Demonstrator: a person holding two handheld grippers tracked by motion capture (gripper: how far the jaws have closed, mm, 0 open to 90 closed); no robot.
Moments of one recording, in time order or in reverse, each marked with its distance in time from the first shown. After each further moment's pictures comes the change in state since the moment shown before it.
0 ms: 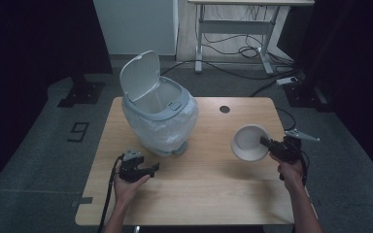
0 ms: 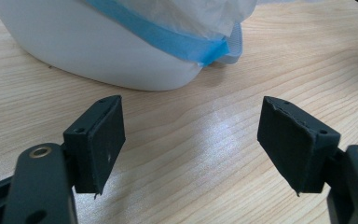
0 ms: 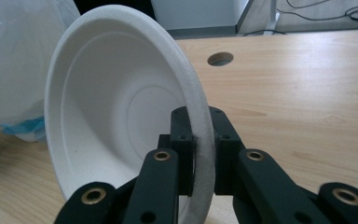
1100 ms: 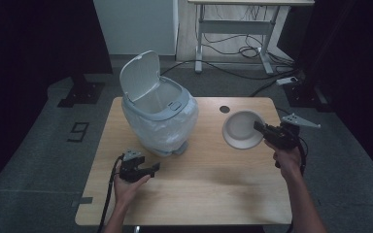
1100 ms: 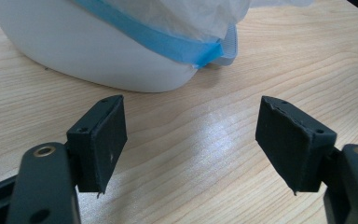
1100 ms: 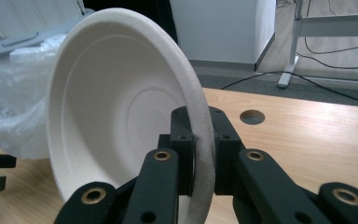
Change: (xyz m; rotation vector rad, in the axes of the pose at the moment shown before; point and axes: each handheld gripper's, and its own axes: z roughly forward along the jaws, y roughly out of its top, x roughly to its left) left arm -0.002 0.001 -0.001 -0.004 -0.008 -0.001; right arm 0.048 0.057 -0.012 -0.103 0.076 -0.097
